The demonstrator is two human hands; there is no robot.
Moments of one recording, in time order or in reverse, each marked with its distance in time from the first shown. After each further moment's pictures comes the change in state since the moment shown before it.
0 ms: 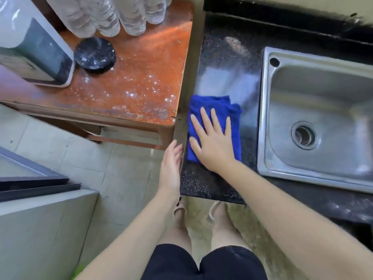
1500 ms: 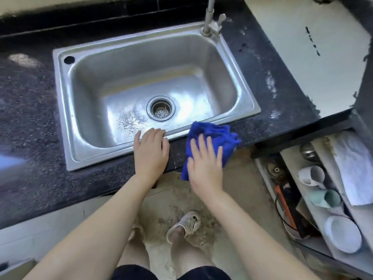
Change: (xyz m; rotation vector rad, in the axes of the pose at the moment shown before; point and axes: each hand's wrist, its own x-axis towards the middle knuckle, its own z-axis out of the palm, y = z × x) left_hand -0.085 -0.225 0.283 1.629 -0.320 1.048; right_hand -0.298 0.301 0.010 0.071 0.157 0.682
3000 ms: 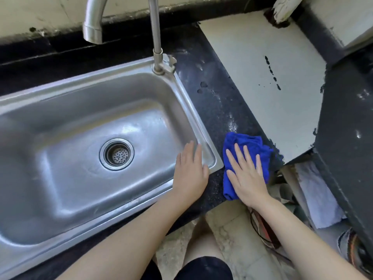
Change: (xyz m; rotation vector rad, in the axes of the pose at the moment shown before) left_hand 0.117 0.185 0.062 -0.249 -0.347 0.222; right_hand 0.111 0.223 -0.048 -0.068 -0.256 0.060
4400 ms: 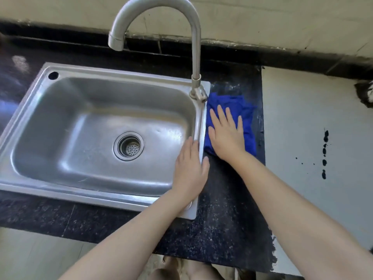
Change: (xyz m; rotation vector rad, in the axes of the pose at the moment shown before) left_hand 0.109 0.042 0.009 -0.176 0.425 -0.544; right_hand 0.252 -0.040 -0.072 -0.049 0.063 -0.531
